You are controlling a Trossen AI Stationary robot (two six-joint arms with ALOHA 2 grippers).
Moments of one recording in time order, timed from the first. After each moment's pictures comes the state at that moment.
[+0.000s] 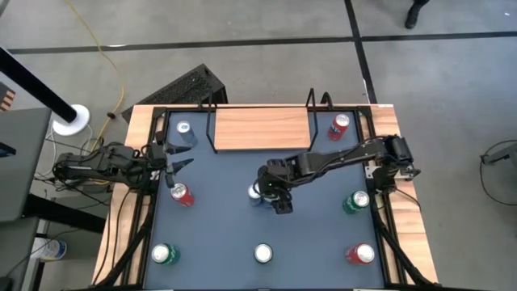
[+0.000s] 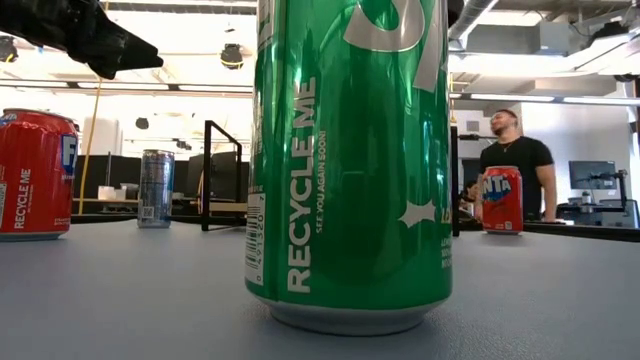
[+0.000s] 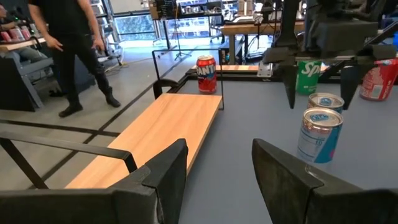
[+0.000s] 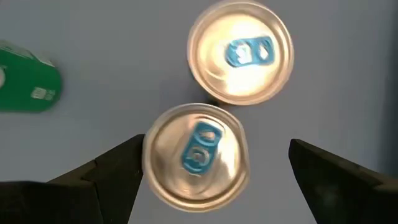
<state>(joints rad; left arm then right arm) -0.11 0.16 0.39 -0.30 -0.46 0.05 0.14 1.82 1.53 -0.82 0.02 -0.03</state>
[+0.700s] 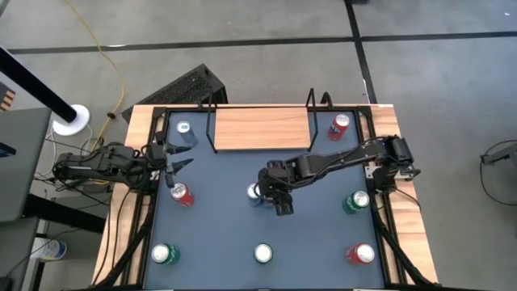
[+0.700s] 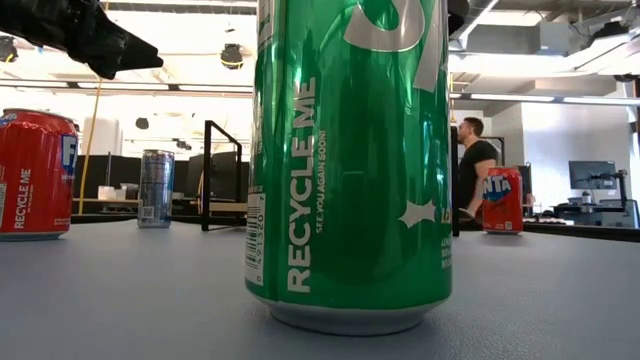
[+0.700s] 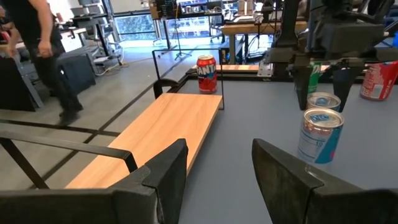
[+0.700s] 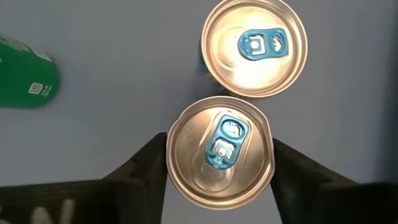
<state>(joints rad) -0.11 0.16 0.39 -0.30 -0.46 0.05 0.15 1.82 1.52 -0.81 0.04 -0.05</state>
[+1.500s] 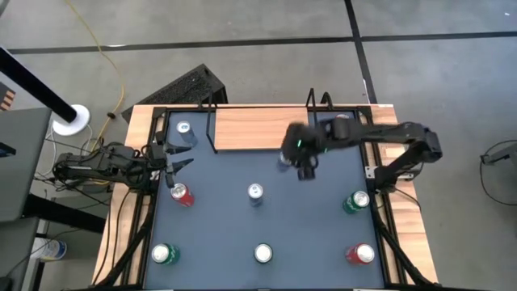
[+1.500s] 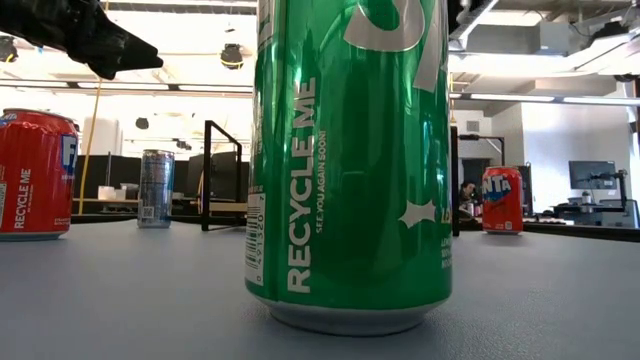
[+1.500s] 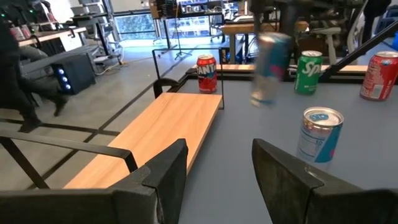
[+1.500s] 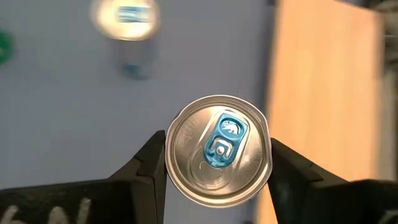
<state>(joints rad) -0.11 0.16 0.39 -0.30 -0.46 0.05 -0.08 1.51 1.52 -1.00 0.10 -0.30</state>
